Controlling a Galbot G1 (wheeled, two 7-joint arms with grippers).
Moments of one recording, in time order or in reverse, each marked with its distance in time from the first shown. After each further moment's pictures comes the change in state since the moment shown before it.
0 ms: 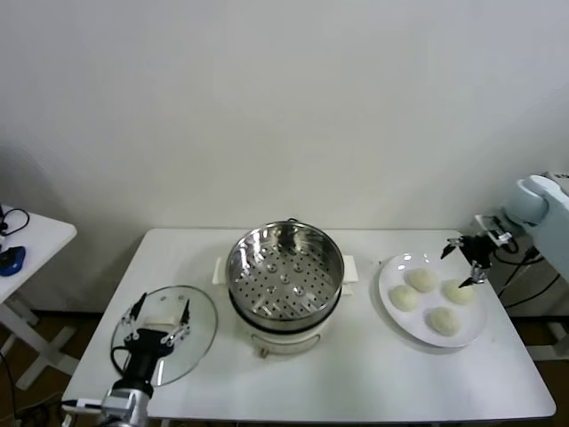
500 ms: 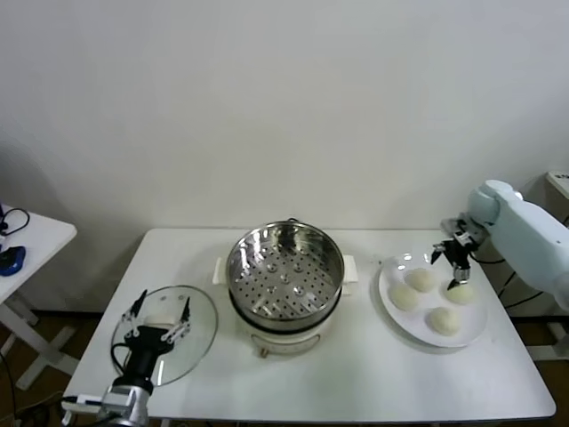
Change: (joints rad) left arm -0.006 0.006 0.001 -0.002 0.002 0.008 0.000; right arm -0.055 0.174 0.062 -0.216 -0.147 0.037 0.082
